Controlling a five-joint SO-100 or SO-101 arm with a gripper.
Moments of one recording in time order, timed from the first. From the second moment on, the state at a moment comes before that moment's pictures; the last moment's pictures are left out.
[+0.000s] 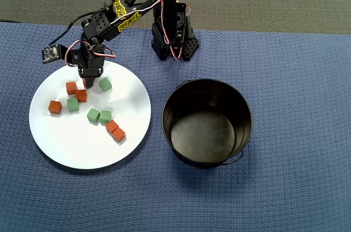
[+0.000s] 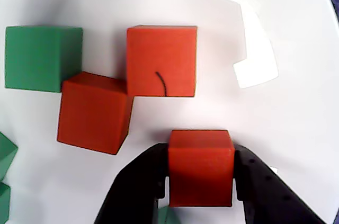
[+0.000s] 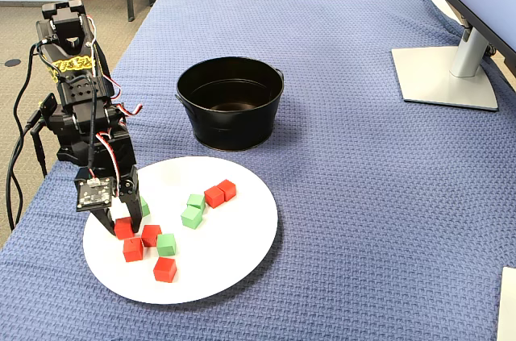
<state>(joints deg) 62.8 87.4 115.2 44.2 -79.0</state>
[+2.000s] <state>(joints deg) 34.2 99.8 84.8 74.4 3.3</state>
